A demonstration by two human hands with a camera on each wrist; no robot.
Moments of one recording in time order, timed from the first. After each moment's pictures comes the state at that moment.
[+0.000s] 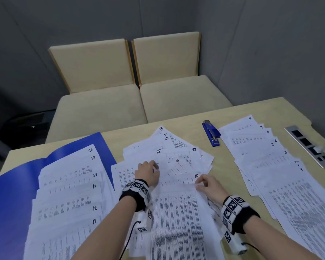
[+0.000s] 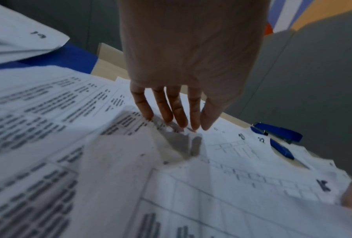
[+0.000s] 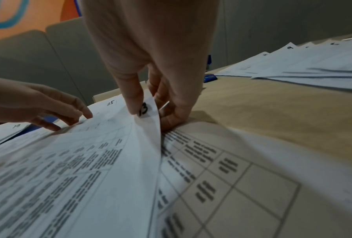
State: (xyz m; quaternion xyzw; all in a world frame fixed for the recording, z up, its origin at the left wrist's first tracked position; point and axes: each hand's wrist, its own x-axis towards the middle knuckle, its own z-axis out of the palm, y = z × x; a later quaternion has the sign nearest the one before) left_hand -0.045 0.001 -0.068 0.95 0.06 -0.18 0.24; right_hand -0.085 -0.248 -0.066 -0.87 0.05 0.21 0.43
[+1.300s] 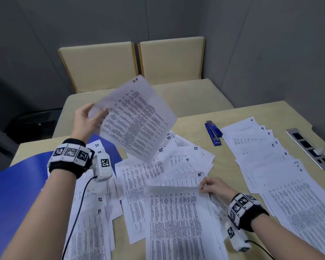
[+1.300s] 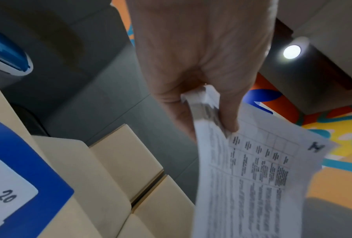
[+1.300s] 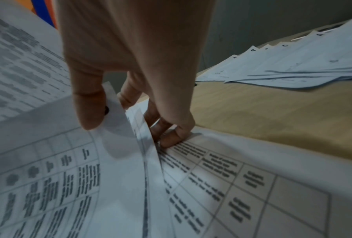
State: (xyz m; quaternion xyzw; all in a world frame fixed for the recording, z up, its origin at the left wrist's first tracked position) left_hand -0.026 0.142 0.111 0.83 0.09 0.15 0.53; right_hand -0.098 -0.262 -0.057 -0.77 0.08 0.31 0.55
